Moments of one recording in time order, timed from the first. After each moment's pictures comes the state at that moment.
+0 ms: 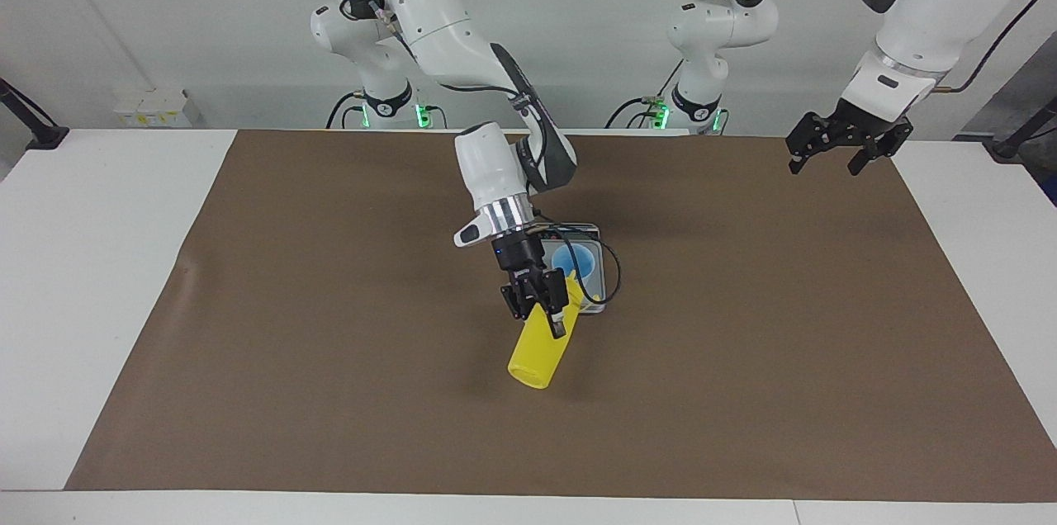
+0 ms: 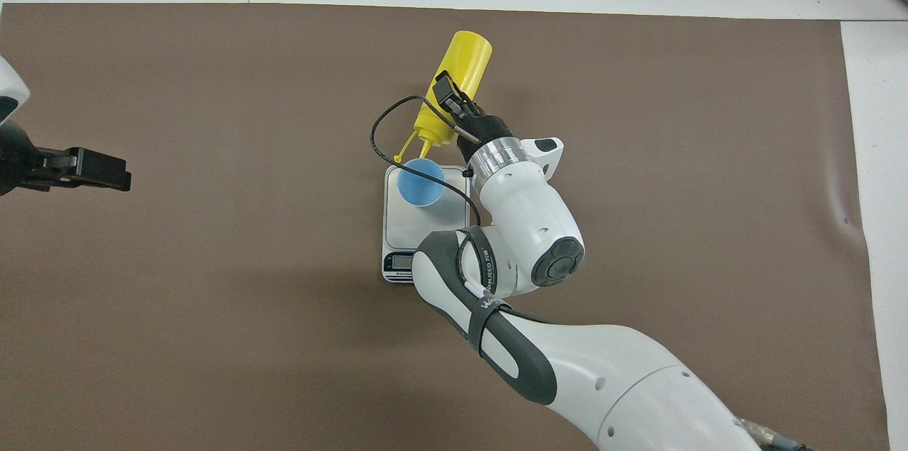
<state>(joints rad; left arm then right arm) 0.07 -0.06 -0.13 -1.69 -0.04 1.64 0.00 0.57 0.60 0.02 -1.79 0.55 3.50 0.69</state>
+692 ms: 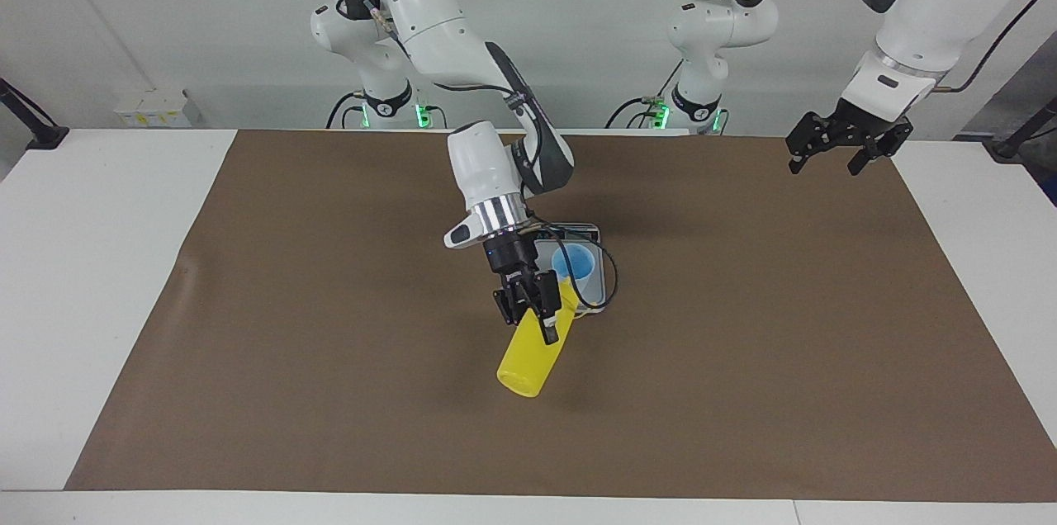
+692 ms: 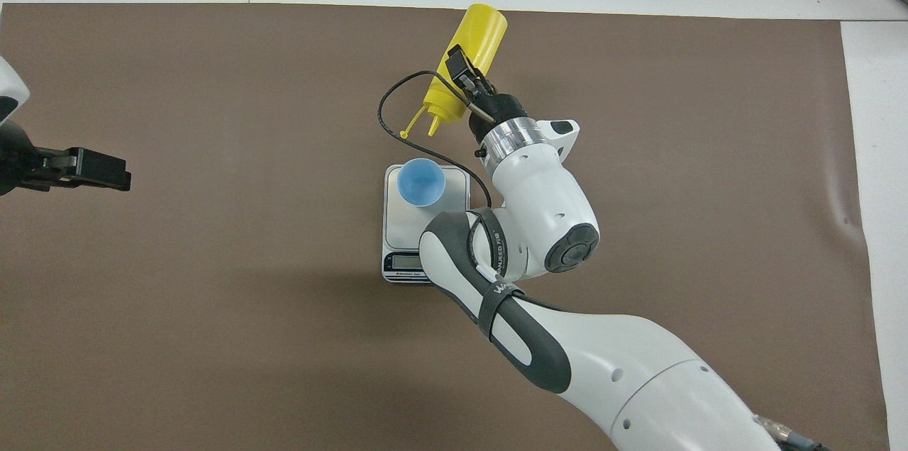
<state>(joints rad) 0.07 -0.06 -0.13 -1.69 -0.04 1.64 0.00 0.54 0.60 0.01 -1.73 0.55 3.49 0.69</state>
